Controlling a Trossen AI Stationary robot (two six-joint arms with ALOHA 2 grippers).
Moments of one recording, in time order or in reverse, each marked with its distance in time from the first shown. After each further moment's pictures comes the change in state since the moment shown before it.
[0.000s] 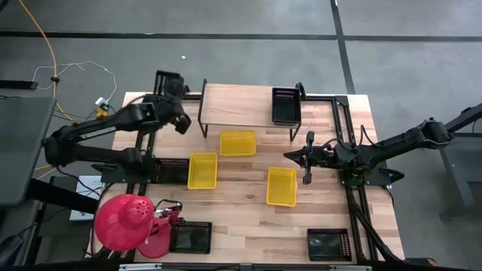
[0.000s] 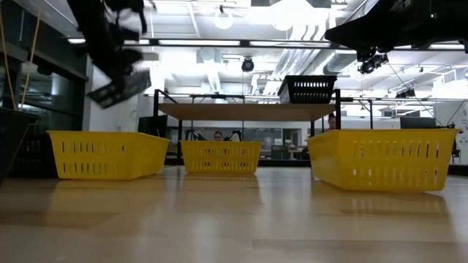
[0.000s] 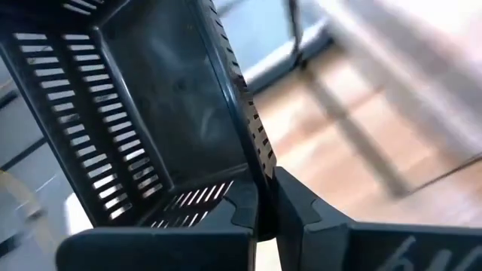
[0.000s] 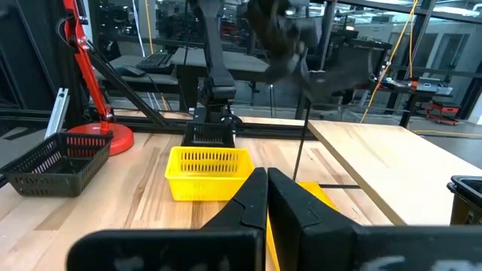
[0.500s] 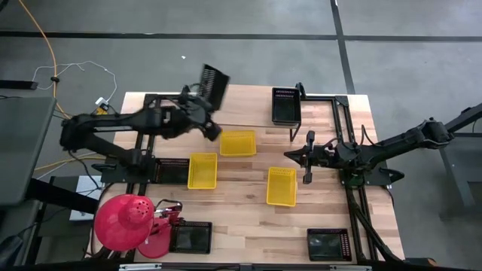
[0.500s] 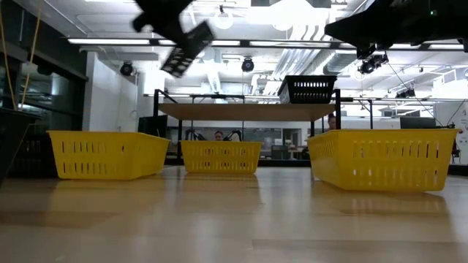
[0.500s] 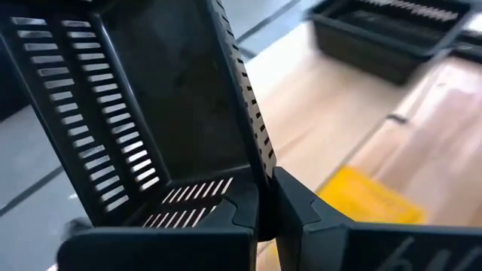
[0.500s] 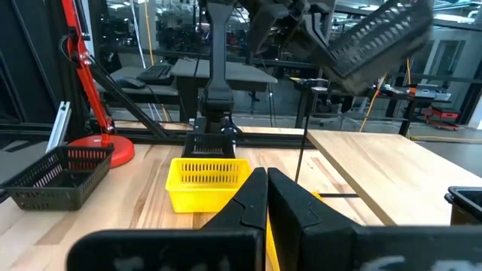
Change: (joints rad) left arm -0.298 0.272 0.280 0.317 0.003 0.071; right arm 0.000 0.000 0.000 0.037 -0.001 0.002
